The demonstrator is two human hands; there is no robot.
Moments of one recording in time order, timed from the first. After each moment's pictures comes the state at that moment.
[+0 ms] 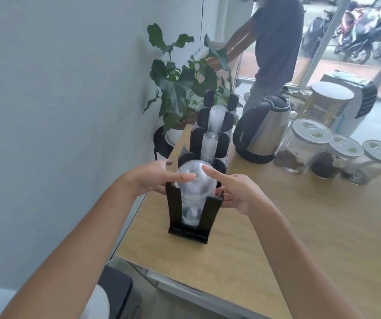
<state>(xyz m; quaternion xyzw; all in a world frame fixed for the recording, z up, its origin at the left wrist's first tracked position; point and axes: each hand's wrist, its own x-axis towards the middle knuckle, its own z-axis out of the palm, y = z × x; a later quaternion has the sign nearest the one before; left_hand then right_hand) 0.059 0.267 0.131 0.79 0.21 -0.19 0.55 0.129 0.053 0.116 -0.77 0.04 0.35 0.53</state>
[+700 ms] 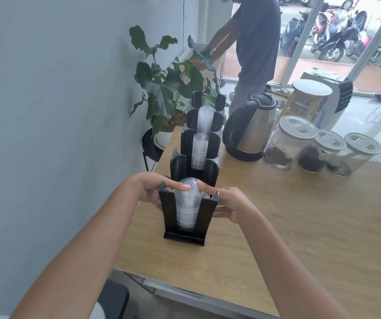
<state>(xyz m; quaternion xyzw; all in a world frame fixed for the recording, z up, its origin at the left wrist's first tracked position) 0.087 0.275 0.097 0.70 0.25 -0.31 0.59 0.131 0.054 0.070 -0.74 0.11 0.36 0.56</state>
